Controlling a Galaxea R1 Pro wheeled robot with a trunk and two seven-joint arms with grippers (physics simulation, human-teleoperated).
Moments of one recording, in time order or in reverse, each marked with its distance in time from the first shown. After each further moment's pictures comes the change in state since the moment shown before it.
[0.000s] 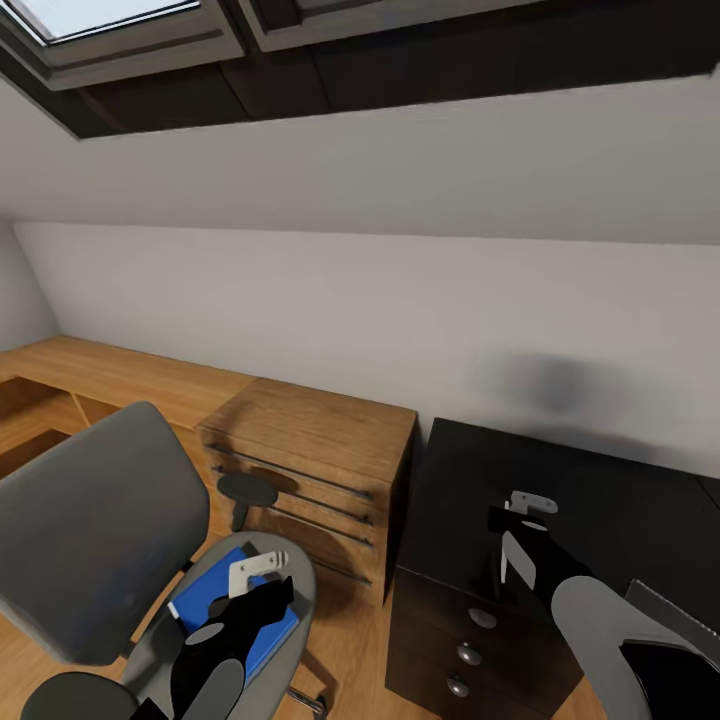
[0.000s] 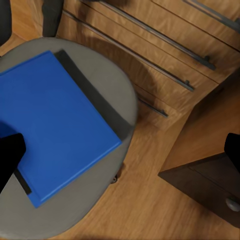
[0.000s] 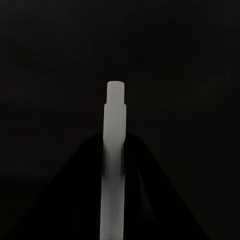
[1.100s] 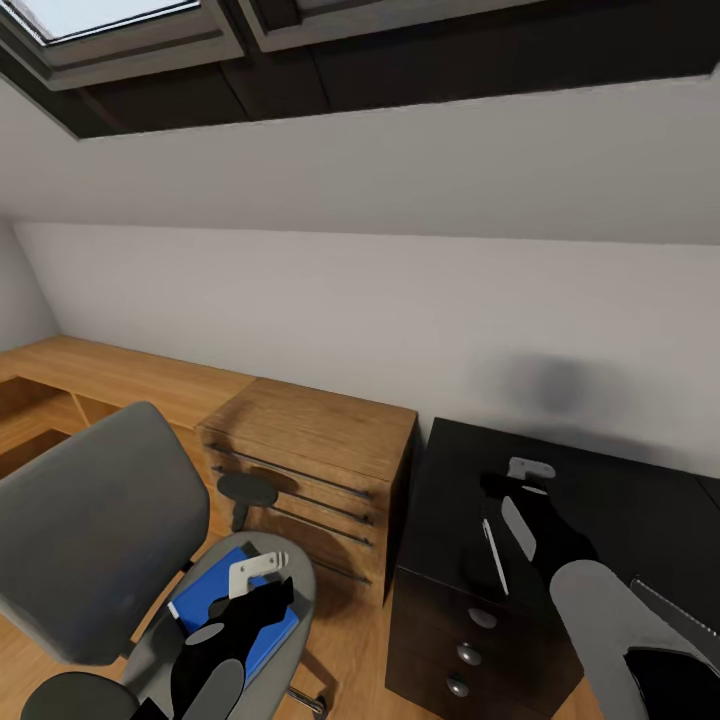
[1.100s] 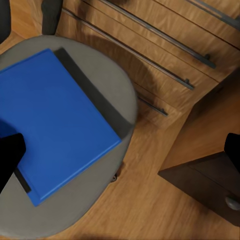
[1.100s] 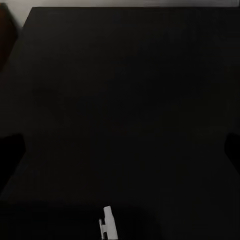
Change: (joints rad) left arm 0.000 0.000 0.001 0.003 0.005 0.001 0.000; right arm 0.002 0.009 -0.003 -0.252 0.001 0.166 -0.005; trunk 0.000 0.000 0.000
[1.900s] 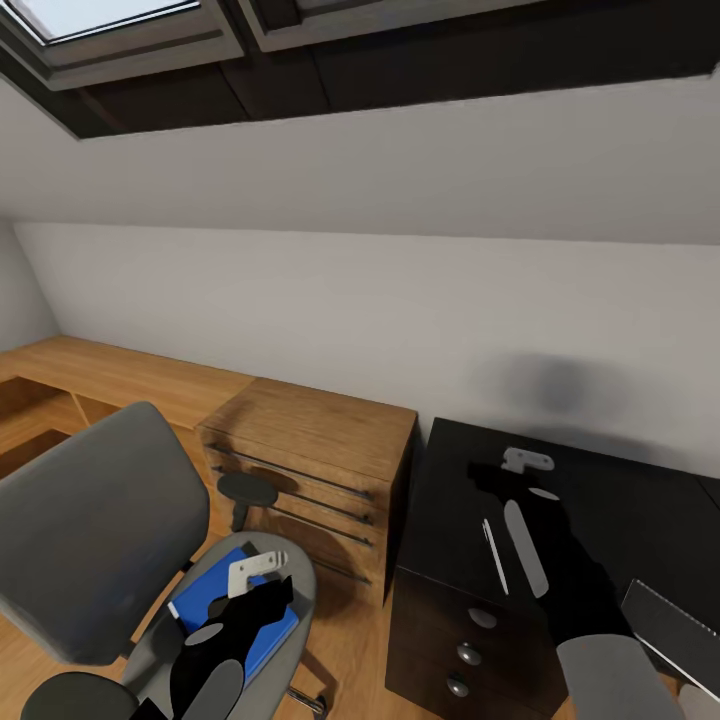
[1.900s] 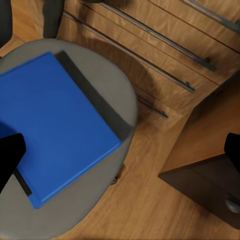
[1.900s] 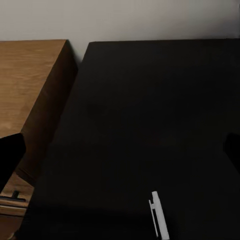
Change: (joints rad) left arm 0.000 0.004 -0.003 -0.003 -0.004 -0.009 0.000; right arm 0.250 0.066 0.010 -0.646 -0.029 0.295 0.006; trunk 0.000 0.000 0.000
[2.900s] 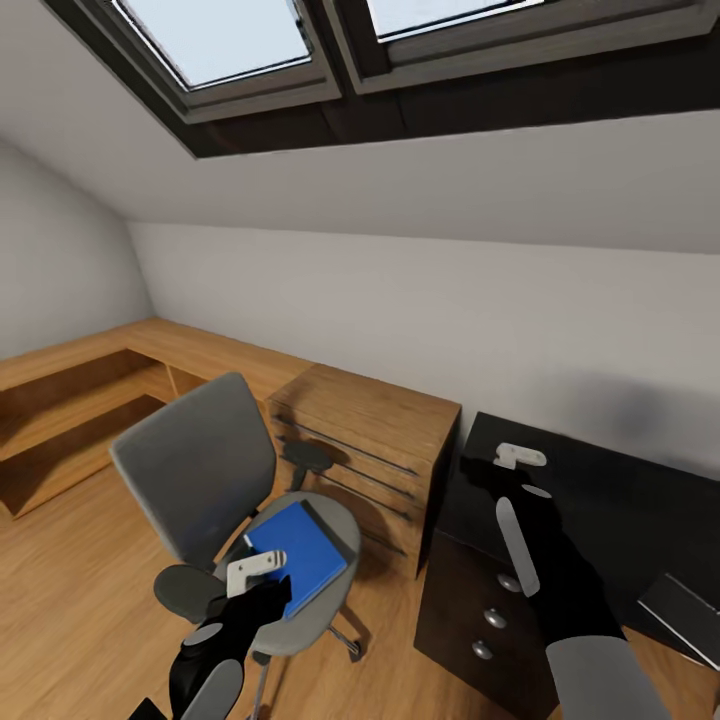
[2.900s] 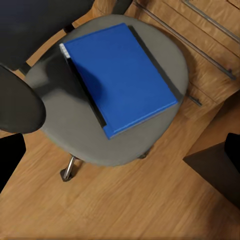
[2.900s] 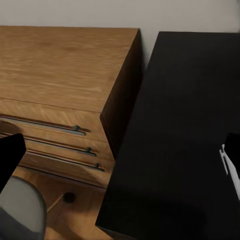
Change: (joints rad) left arm 0.000 0.001 0.003 0.001 -0.003 0.000 0.003; right arm 0.003 0.041 -0.002 -0.038 0.007 -0.001 -0.003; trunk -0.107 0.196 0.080
